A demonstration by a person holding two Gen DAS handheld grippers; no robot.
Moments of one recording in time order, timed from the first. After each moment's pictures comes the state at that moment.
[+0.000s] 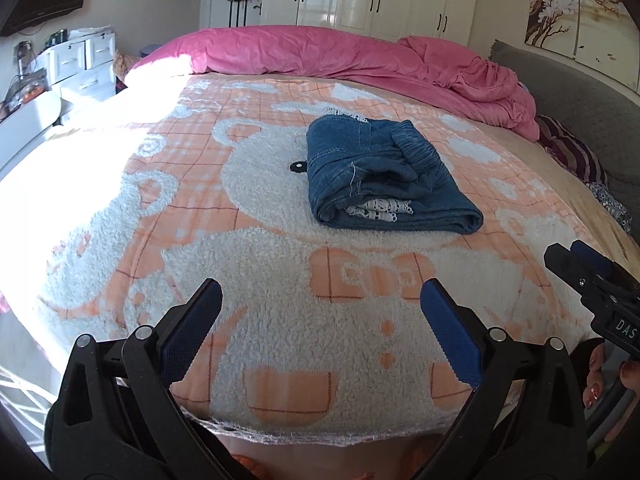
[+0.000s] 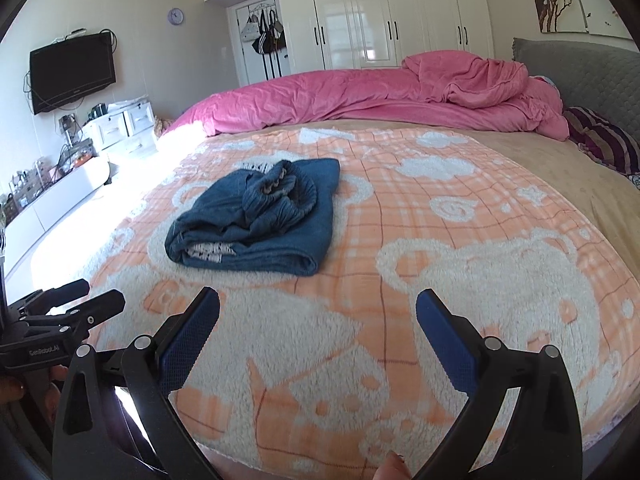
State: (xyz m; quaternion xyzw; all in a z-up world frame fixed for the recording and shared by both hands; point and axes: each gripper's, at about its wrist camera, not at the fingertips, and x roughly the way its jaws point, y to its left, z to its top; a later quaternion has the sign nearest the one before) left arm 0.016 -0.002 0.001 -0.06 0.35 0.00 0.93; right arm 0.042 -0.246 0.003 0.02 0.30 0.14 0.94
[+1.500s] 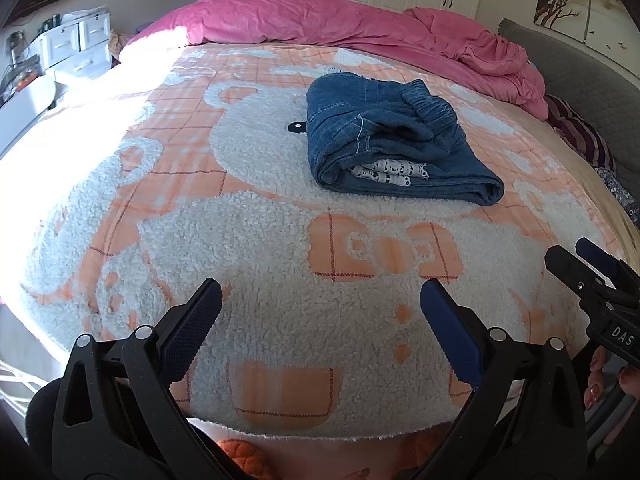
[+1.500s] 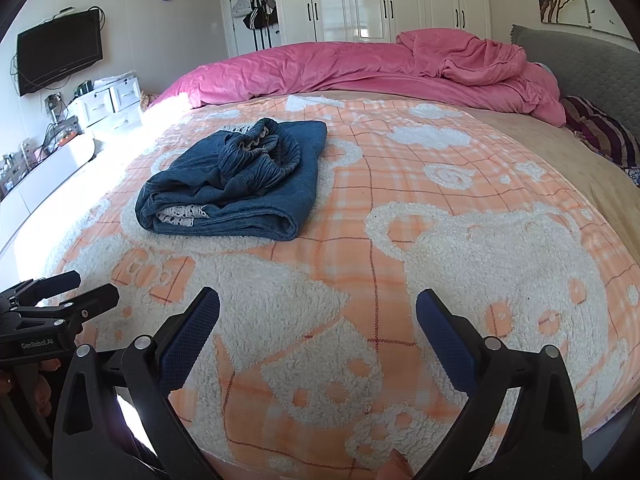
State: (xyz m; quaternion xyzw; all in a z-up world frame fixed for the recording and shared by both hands) left arm 0.032 -0.005 -0.024 -0.06 0.40 0.00 0.92; right arm 0.058 -0.246 -0.024 0.00 0.33 0.12 0.94
